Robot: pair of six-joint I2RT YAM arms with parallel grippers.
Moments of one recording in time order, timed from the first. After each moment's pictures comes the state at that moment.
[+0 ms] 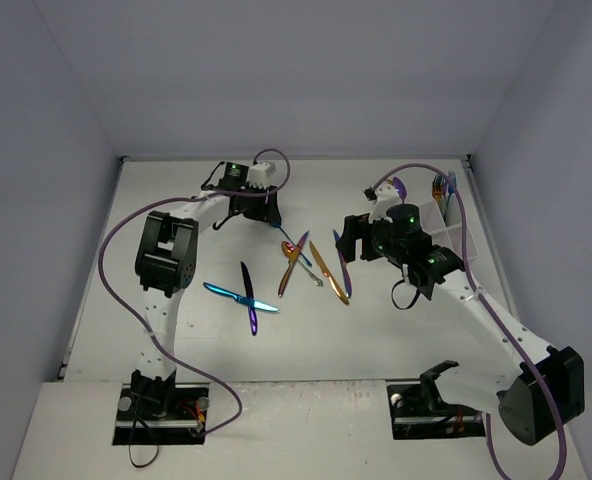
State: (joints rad) left arm -0.29 2.26 1.70 -0.28 0.50 -0.09; right arm 0.45 1.14 0.87 -0.25 -0.11 0.20
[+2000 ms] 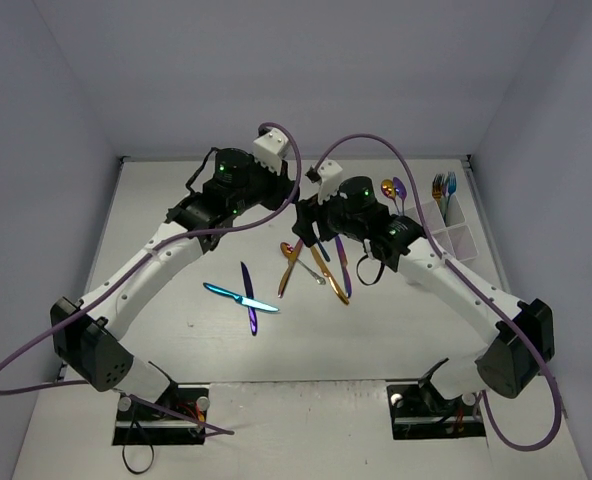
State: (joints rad) left arm -0.60 1.48 1.49 -0.28 0.14 -0.05; right arm 0.65 1.40 1.22 -0.27 -0.13 0.07
